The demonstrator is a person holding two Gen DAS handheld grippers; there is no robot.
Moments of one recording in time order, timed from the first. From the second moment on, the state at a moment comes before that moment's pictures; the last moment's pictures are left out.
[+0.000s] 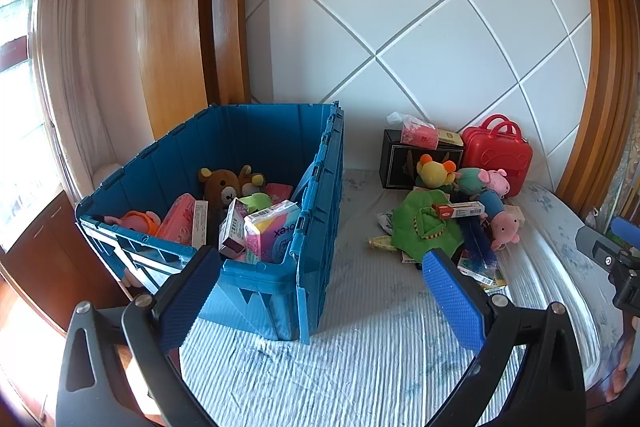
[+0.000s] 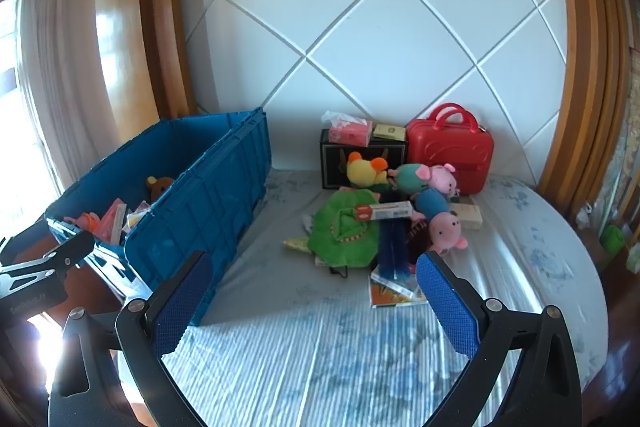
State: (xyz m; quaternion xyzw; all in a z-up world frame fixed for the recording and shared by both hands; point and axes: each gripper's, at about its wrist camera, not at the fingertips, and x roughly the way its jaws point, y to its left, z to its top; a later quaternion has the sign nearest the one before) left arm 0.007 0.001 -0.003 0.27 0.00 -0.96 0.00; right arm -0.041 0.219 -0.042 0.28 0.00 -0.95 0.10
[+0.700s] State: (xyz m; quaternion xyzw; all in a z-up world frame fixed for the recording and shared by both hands) left arm 0.005 -0.007 -0.008 0.28 0.00 -0.96 -0.01; right arm -0.034 0.219 -0.047 0.29 0.00 -0.95 0.09
